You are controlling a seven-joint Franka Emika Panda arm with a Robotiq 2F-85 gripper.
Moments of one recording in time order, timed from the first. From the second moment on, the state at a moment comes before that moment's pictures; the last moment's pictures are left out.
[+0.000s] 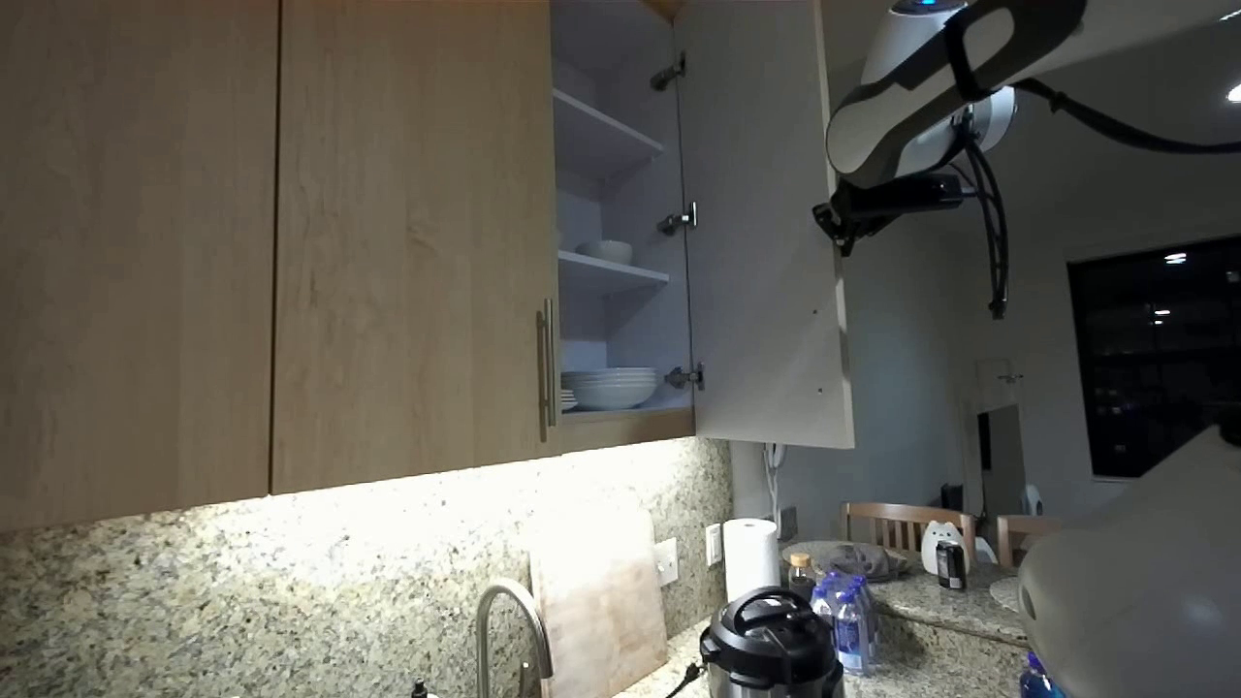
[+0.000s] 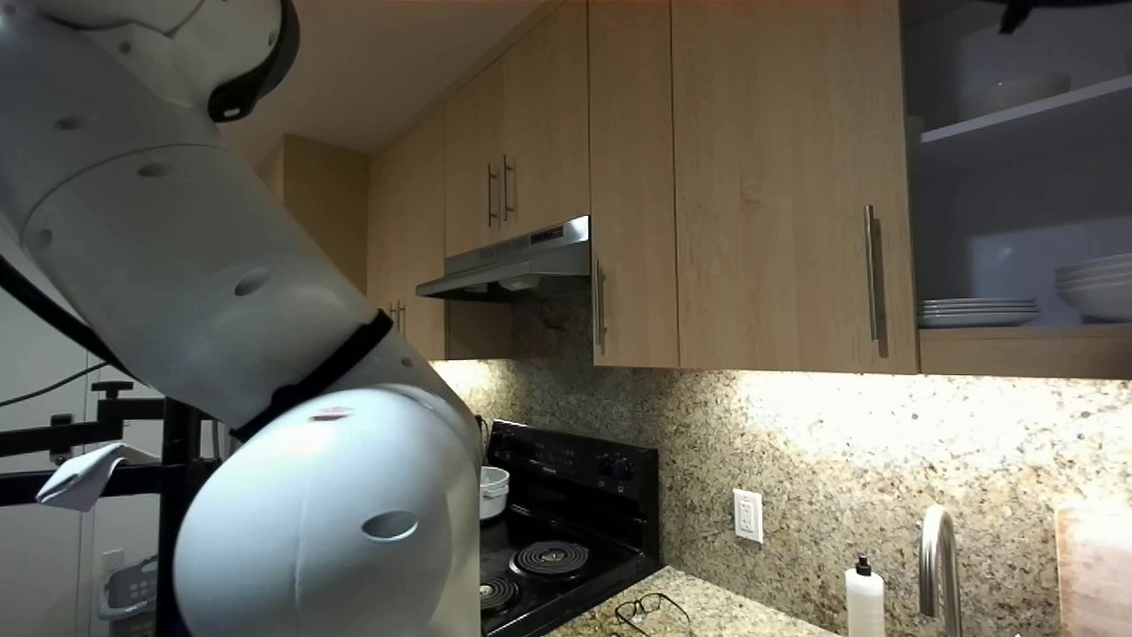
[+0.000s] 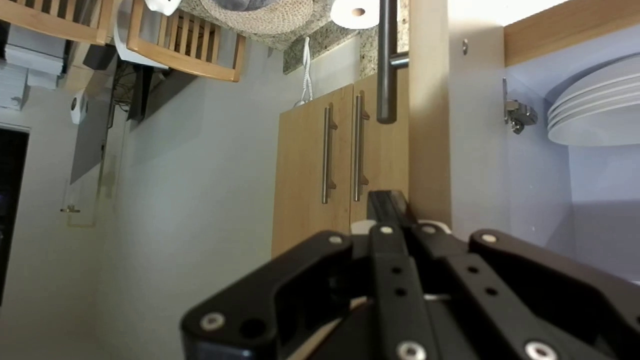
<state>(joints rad) -0.49 -0.68 -0.21 -2.18 -0.38 2.54 0.26</state>
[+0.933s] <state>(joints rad) -0.44 -0.71 -0.21 -2.18 -0.35 2.52 0.24</state>
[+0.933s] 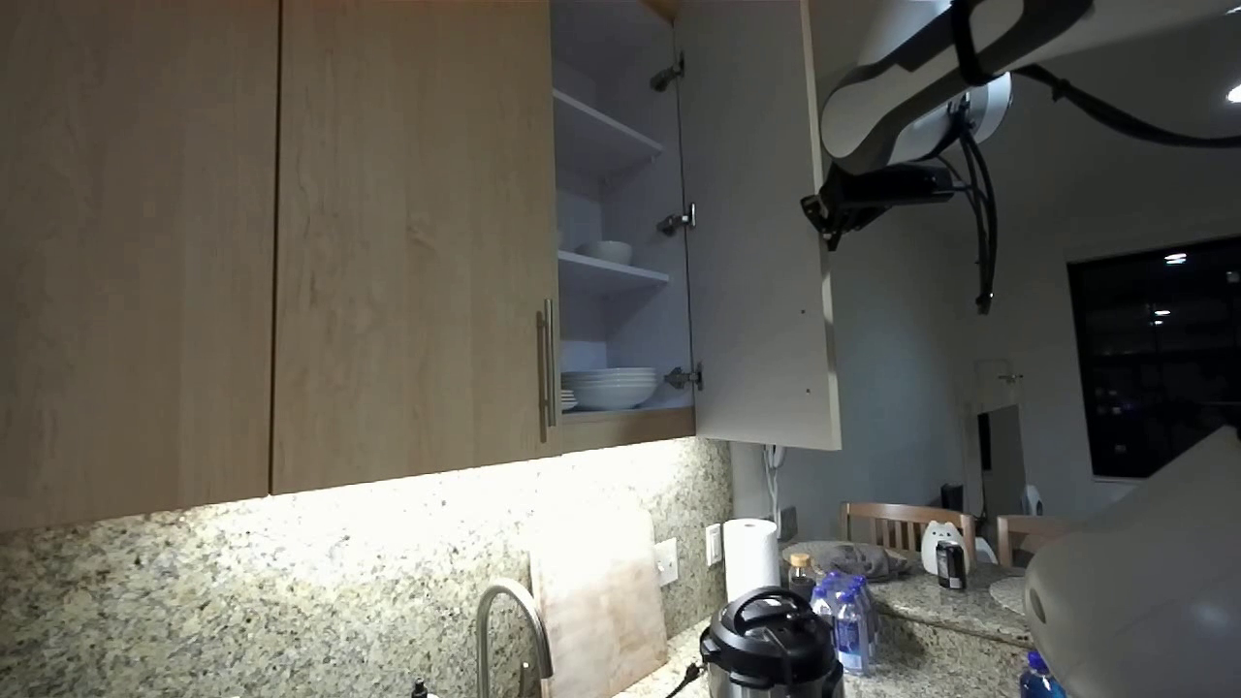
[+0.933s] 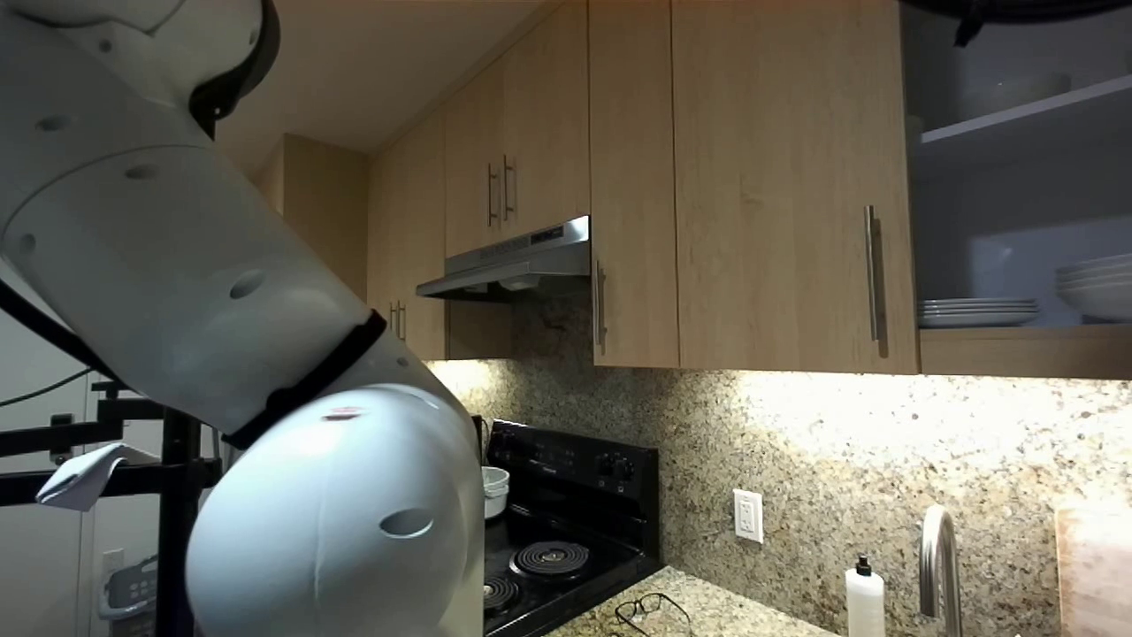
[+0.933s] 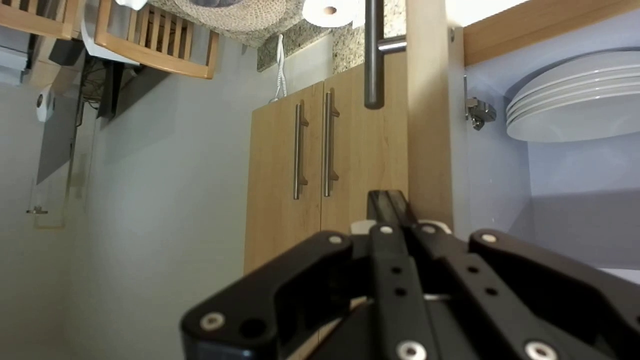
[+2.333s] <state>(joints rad) -0.30 -0.63 -0.05 -2.05 -0.35 2.31 0.24</state>
